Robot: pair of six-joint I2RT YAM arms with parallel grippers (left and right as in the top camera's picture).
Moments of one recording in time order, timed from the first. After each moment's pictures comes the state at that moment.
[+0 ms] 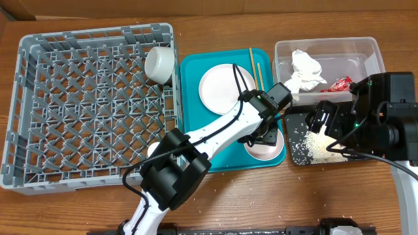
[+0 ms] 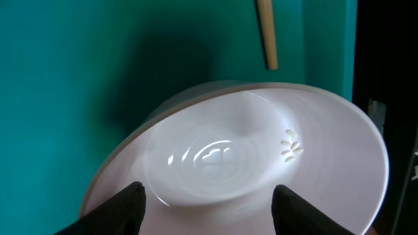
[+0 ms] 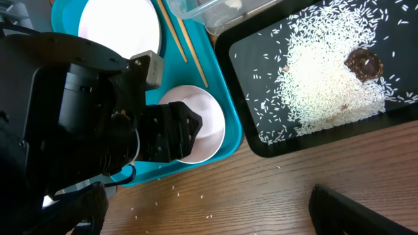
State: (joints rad) left arm -0.84 2.16 1.70 -0.97 0.12 -0.70; right arm -0.01 1.18 1.40 -1.39 -0.24 0.38
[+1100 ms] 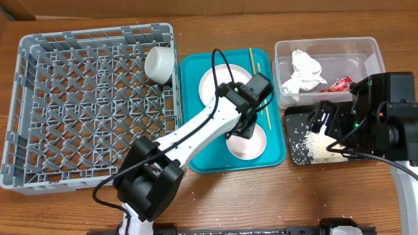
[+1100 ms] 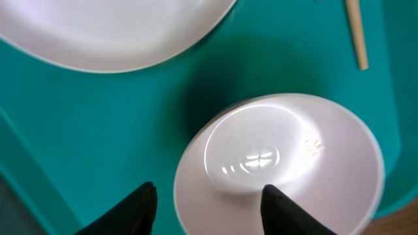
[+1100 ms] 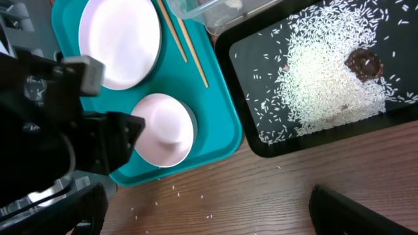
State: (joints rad) left arm -0.76 1.99 1.57 -1.02 -0.06 -0.47; right arm -0.01 1.18 1.40 -1.39 -0.24 0.38
